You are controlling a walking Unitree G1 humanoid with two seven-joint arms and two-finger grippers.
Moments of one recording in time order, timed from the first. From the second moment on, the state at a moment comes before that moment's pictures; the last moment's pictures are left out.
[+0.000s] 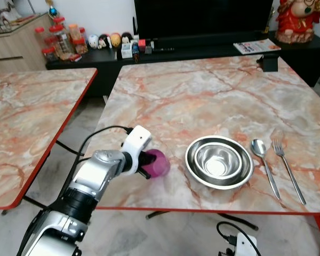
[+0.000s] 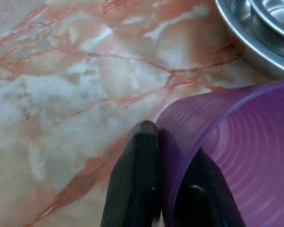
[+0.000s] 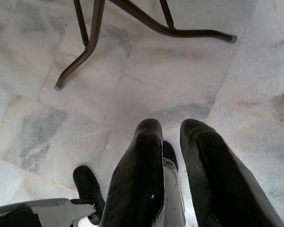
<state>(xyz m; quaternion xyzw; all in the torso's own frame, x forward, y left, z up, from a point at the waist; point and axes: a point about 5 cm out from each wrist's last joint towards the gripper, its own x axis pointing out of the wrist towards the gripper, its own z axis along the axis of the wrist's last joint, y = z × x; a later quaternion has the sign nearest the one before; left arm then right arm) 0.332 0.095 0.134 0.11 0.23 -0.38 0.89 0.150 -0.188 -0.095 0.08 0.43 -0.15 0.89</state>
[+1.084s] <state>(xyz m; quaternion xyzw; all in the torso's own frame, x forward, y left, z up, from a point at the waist) 0.334 0.071 0.138 0.13 0.22 -0.42 0.87 0.146 -0.189 -0.096 0.09 0.43 -0.15 0.88</state>
